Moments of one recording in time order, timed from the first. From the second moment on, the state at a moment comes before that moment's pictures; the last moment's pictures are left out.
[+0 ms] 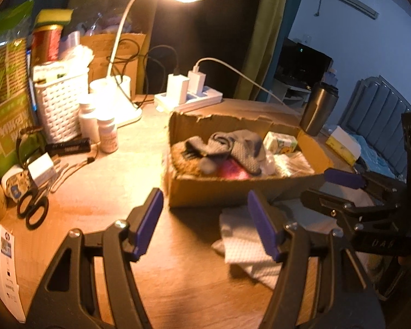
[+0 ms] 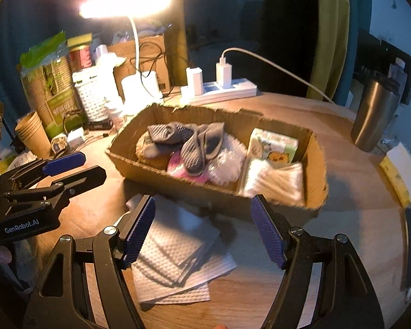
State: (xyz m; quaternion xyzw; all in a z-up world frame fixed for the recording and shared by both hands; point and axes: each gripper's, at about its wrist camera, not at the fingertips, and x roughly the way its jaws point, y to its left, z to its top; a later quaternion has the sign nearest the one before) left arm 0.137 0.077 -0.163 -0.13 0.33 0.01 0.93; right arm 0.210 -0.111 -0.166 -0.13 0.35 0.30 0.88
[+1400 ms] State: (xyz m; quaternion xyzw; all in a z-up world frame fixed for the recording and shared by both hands) left arm 0.100 0.104 -0.199 -0.16 0.34 0.04 0.93; right arm 0.185 -0.070 -0.219 -0.13 0.39 0.35 0.84
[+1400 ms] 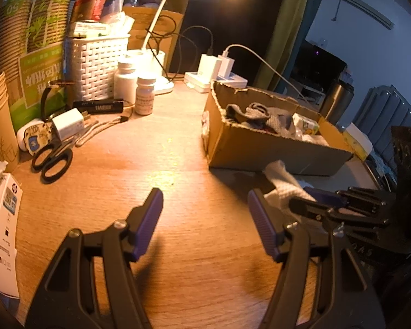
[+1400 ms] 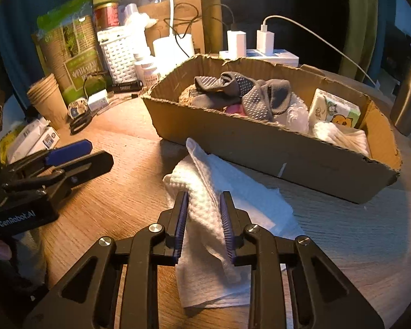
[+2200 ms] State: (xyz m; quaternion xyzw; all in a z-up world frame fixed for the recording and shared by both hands) left arm 0.114 0.093 -0.194 -0.14 0.35 0.03 0.93; right arm 0.208 -0.075 -0.212 -0.11 0.40 0.34 0.85
